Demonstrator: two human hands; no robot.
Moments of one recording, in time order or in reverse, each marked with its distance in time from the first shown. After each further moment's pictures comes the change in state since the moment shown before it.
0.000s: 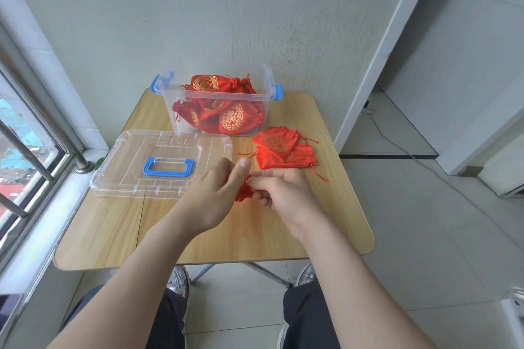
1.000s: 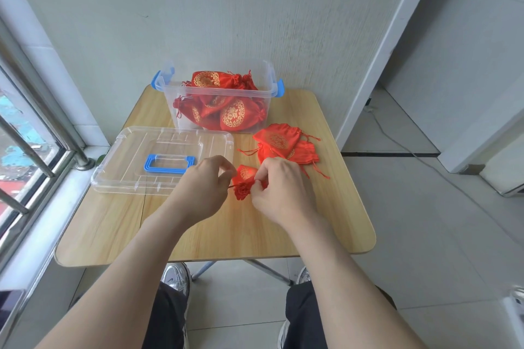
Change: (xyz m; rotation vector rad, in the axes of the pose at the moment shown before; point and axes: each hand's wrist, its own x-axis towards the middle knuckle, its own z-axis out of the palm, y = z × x) left_hand 0.017 -0.019 -0.008 0.292 0.051 -0.016; right_hand 0.000 0.000 0.005 -1.078 0.210 -0.529
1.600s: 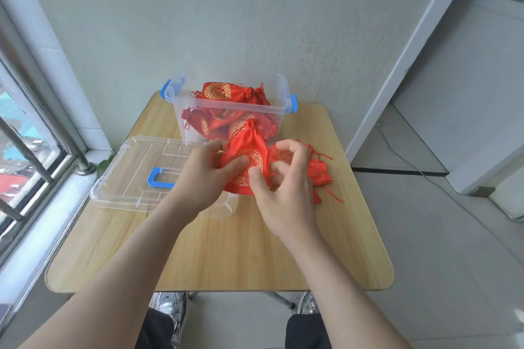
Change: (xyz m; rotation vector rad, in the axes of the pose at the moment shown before) left_hand 0.037 -0.004 -0.022 -0.725 0.079 0.013; right_hand 0.023 -0.020 0.015 0.724 0.219 0.000
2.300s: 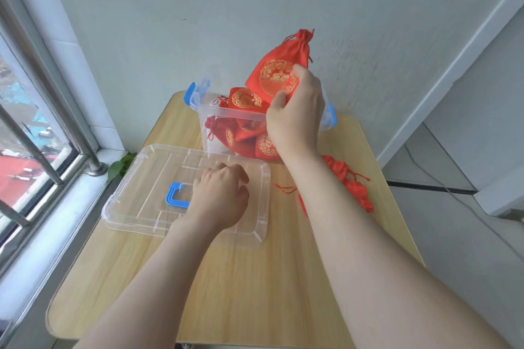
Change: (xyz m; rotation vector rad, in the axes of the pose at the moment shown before) left_hand 0.049 -0.055 -0.022 0.864 -0.018 -0.106; right_hand 0.167 -0.022 0.084 -0.375 0.244 -0.104
